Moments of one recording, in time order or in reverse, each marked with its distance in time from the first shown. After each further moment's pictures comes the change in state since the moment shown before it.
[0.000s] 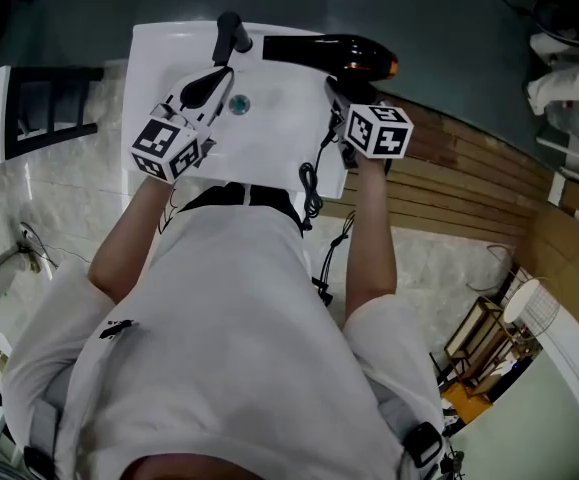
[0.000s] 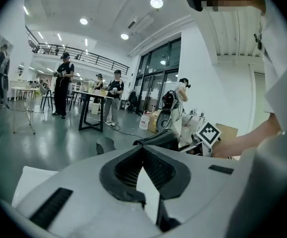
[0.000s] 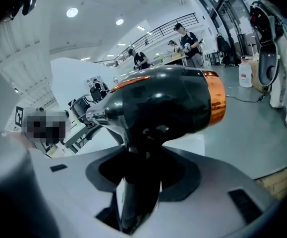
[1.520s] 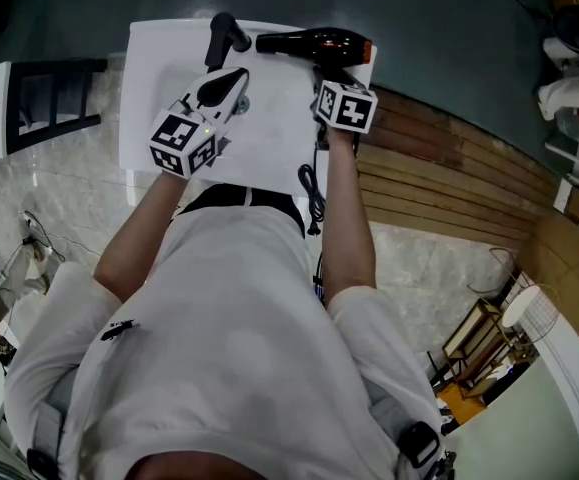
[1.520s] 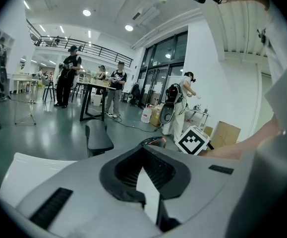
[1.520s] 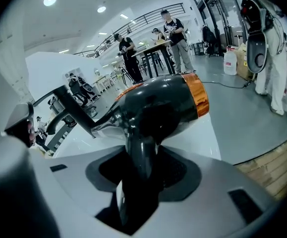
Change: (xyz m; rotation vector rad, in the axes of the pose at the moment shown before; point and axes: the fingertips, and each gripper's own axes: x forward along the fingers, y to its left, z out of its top) left arm 0.039 -0.003 -0.037 -0.048 0.083 0.020; right arm 0.082 -0.030 -0.046 0.117 0.136 -0.166
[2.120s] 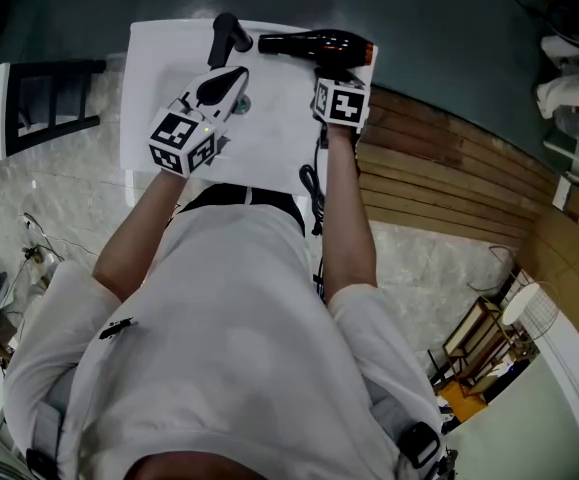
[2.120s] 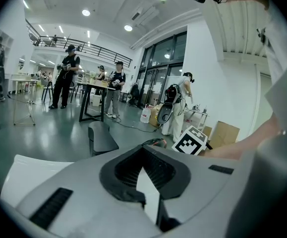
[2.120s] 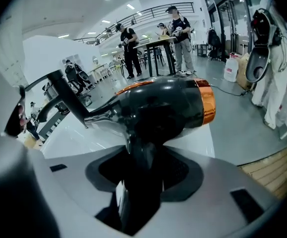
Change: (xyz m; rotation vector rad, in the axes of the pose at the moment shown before) left arm -0.002 0.003 0.003 0.005 -0.001 -0.011; right arm 0.003 -0.008 -0.006 -0.082 0.077 -0.095
